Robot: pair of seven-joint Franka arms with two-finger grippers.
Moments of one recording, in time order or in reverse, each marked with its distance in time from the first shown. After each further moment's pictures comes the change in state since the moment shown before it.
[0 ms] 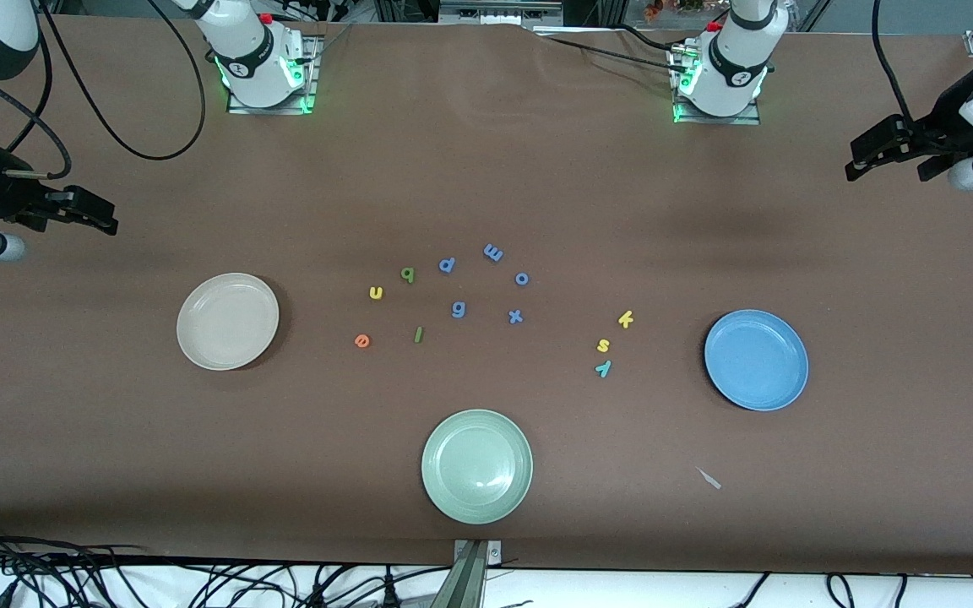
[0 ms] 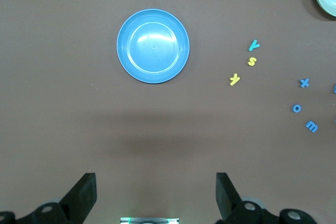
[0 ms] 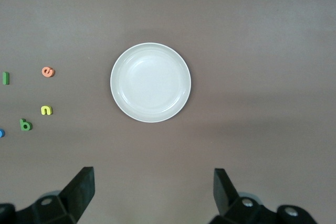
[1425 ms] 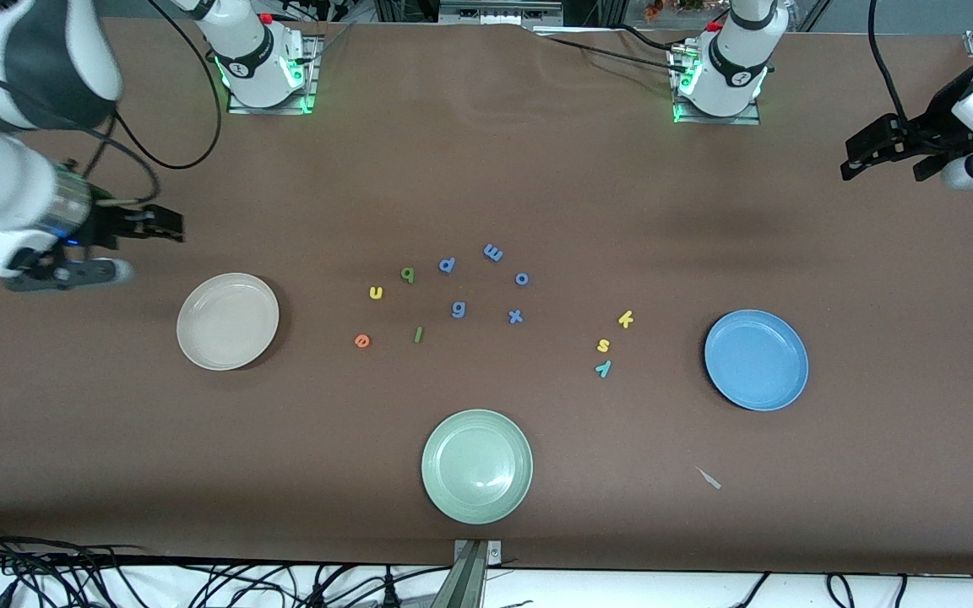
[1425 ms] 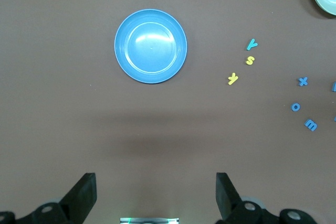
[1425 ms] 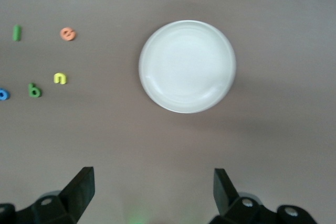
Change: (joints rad) left arm -0.001 0.000 -0.010 0.001 0.000 0.000 0.000; right arm 0.130 0.122 0.019 -0.003 0.017 -0.005 -0.040
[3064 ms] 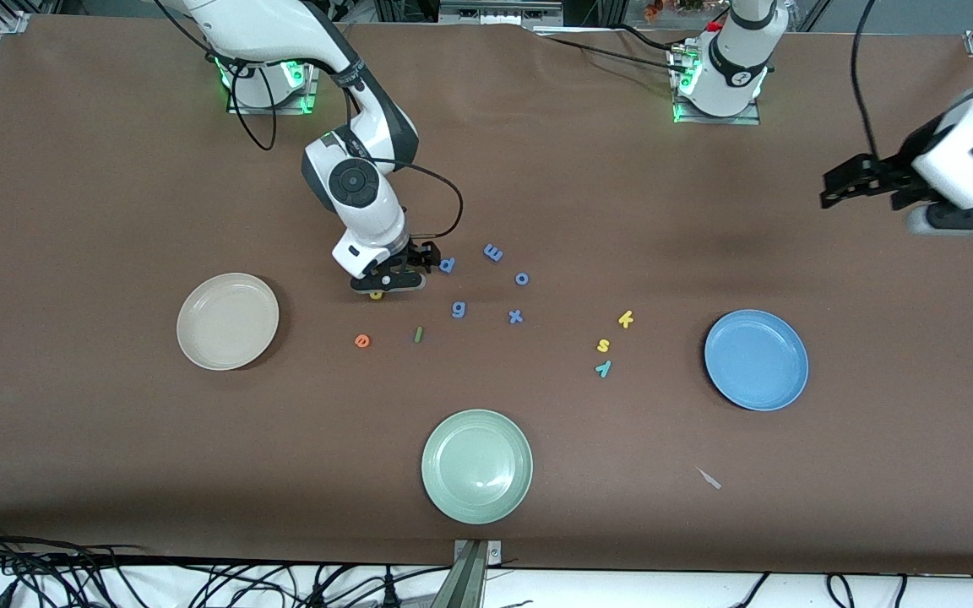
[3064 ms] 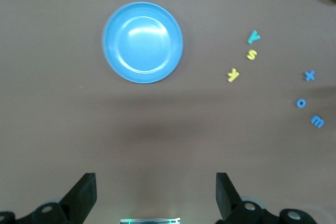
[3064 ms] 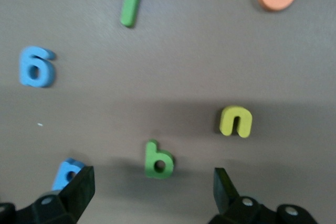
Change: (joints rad) left arm -0.036 0.124 -0.025 0.042 0.007 0.010 -0.001; right arm 0.482 0.310 0.003 -0.409 0.040 0.934 0.559
